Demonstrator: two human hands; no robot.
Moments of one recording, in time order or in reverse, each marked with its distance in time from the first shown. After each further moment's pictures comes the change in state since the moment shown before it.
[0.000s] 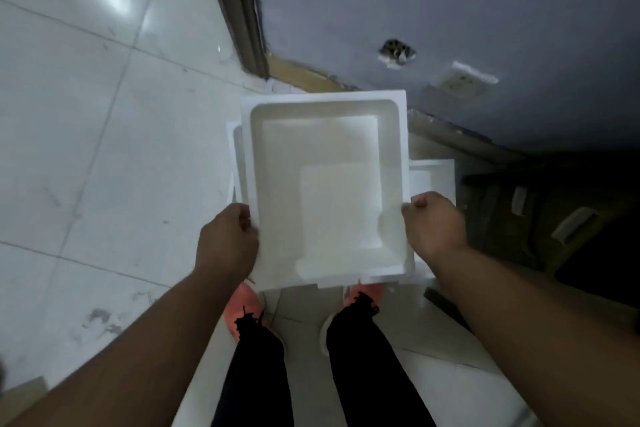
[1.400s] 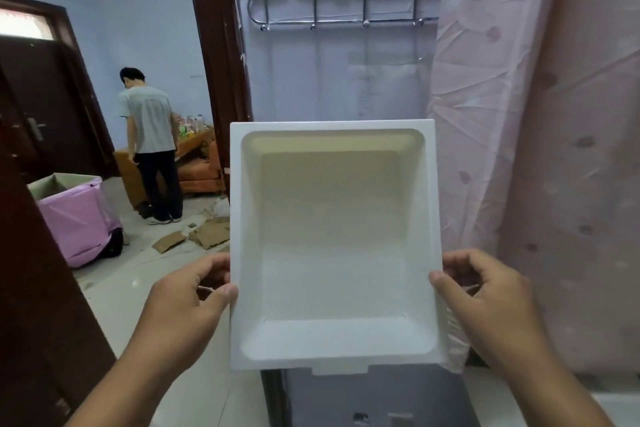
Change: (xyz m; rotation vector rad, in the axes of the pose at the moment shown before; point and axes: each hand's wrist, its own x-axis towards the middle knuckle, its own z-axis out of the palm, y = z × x) left_hand -0.471 0.250 -0.606 -0.289 0.480 0.988; right_hand -0.531 -0.180 -0.542 0.666 0.850 -0.806
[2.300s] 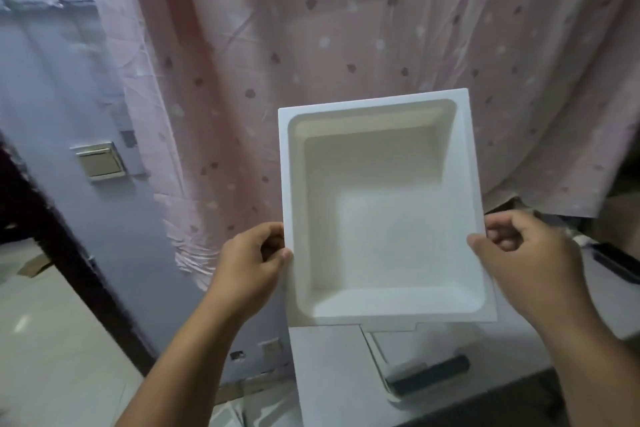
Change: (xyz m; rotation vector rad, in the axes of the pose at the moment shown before) left_hand -0.193 0.273 0.315 -0.122 -0.360 0.287; right_hand -0.119 0.168 -0.436 -0.254 0.291 0.248
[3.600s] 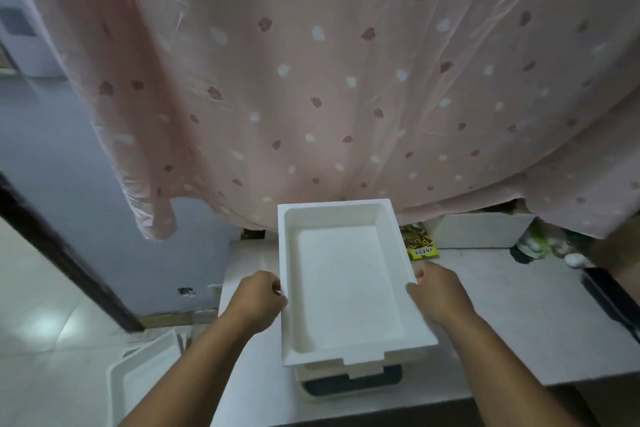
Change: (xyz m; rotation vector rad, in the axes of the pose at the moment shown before) left_hand 0.046 -0.099 0.241 0.186 -0.330 -0.587; right_hand 0.132 0.241 0.127 -0.488 -0.629 0.173
